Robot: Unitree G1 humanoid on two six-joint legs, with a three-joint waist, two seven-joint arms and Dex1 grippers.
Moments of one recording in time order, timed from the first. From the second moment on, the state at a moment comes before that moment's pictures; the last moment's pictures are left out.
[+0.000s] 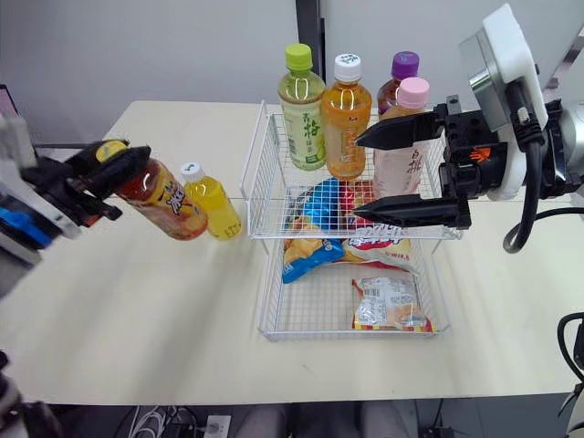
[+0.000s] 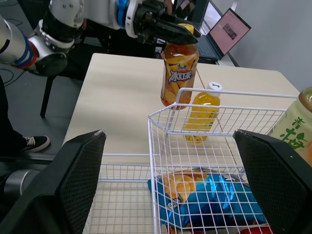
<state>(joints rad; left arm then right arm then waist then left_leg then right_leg) -0.44 0.92 0.67 -0.51 -1.18 1.11 -0.27 -0.99 -1.00 -0.08 -0.32 0.92 0.93 1.15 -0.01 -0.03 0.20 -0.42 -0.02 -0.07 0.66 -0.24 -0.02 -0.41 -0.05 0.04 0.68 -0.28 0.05</state>
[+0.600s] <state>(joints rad) -1.17 1.42 0.23 0.04 -1.30 1.18 -0.72 -0.96 -1.07 -0.10 -0.30 0.88 0.93 1.17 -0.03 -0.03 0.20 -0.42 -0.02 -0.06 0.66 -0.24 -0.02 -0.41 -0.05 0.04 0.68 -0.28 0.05</state>
